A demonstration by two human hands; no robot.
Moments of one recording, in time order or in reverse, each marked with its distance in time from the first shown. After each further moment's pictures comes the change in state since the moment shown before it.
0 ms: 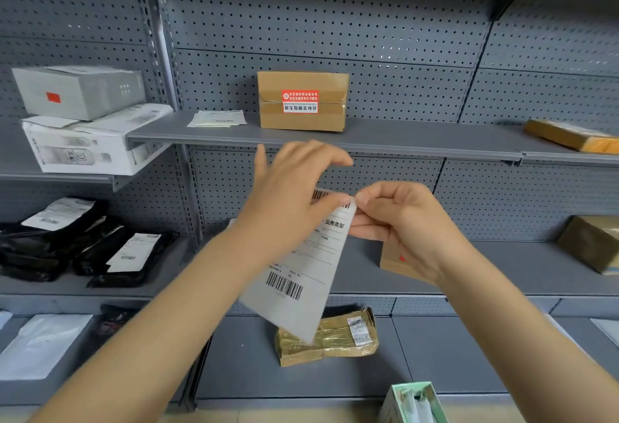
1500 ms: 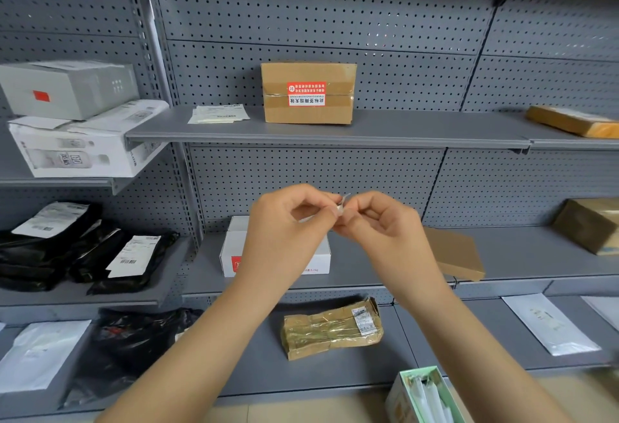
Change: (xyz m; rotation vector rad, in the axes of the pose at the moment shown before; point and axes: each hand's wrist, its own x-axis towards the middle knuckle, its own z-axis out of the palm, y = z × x) left_hand -0.033 -0.027 0.002 -0.767 0.108 -0.383; right_hand 0.003 0.038 0.060 -0.186 0.188 -0.282
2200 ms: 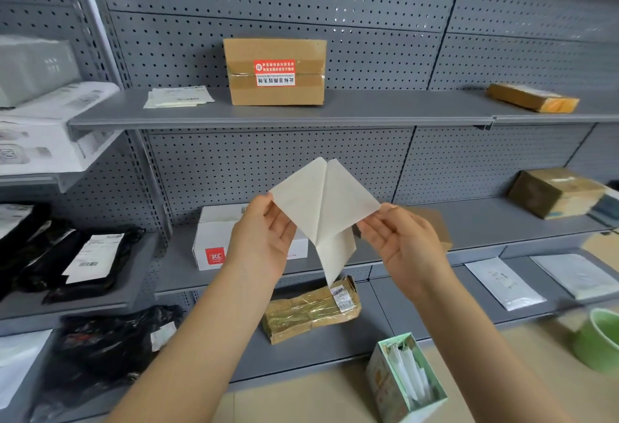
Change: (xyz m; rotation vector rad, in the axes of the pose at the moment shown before) left_hand 0.027 -0.058 0.015 -0.980 0.225 -0.709; right_hand -0.001 0.046 -0.037 0.620 0.376 0.350
